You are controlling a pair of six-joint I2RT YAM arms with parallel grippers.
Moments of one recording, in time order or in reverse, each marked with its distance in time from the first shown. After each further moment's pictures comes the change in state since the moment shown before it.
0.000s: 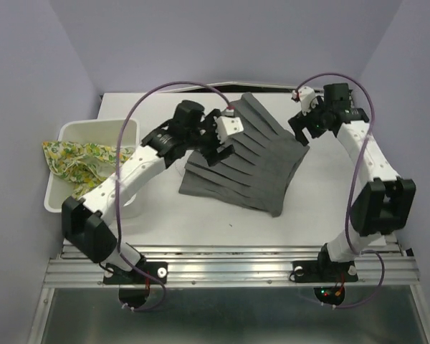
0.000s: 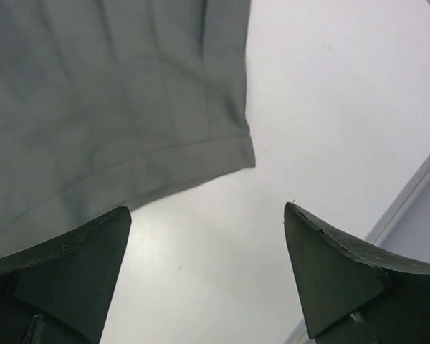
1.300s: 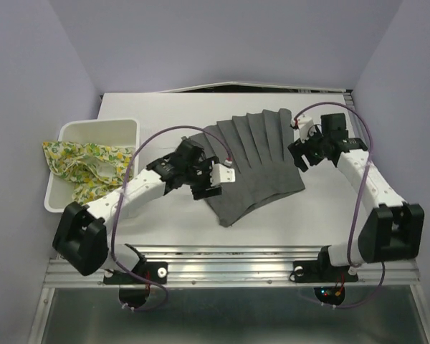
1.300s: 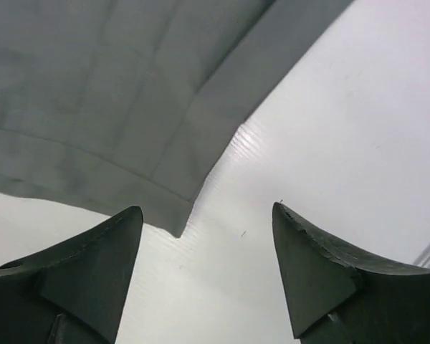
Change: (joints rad) left arm 0.056 -0.217 -0.442 0.012 0.020 0.262; right arm 0.061 -0.423 -0.456 0.077 -0.053 0.034
